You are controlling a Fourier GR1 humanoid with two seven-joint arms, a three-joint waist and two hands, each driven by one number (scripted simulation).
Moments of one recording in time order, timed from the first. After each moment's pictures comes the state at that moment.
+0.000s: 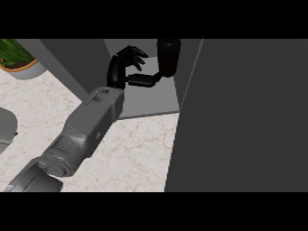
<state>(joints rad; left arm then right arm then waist) -1.10 0.03 -0.14 -0.16 0.42 0.37 -0.51 0.30 -0.52 0.60 -2.50 -0.02 -0.39 0.05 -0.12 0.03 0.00</state>
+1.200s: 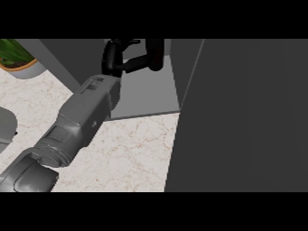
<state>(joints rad) -1.18 0.07 -0.08 -0.13 0.43 0.31 -0.61 0.33 -0.51 0.59 -2.49 -0.03 -0.34 0.00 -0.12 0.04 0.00</state>
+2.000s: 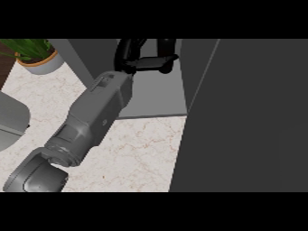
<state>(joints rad) -1.22 0.02 -0.03 -0.18 0.47 0.10 -0.61 0.39 -0.53 0.55 -2.51 -0.04 -0.34 0.01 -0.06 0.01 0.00</state>
